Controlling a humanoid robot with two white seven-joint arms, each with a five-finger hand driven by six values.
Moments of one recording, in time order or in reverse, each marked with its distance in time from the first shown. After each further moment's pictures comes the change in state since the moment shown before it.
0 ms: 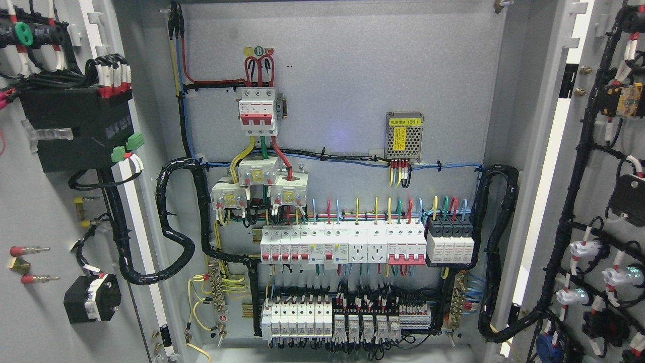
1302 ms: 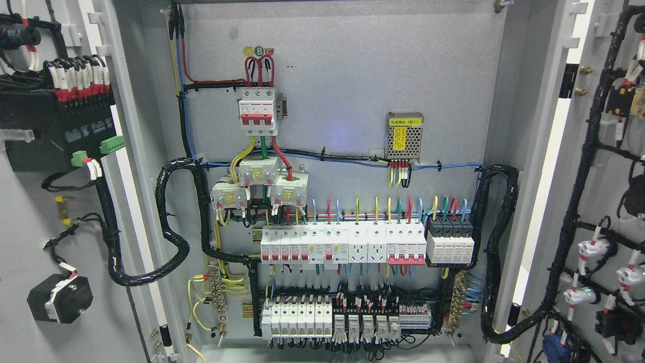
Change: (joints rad) left arm 0.038 0.067 0.196 0.081 0.156 0.000 -0.001; right arm 0.095 -0.017 -0.079 0.022 -0.117 0.009 -0.001
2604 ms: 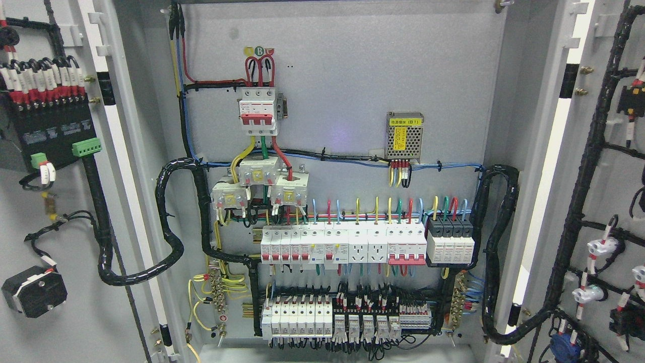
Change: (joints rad) left arm -0.162 0.109 0.094 0.245 0.082 0.043 -0.001; right arm 0.045 0.000 -0.094 0.064 -0.083 0.001 0.003
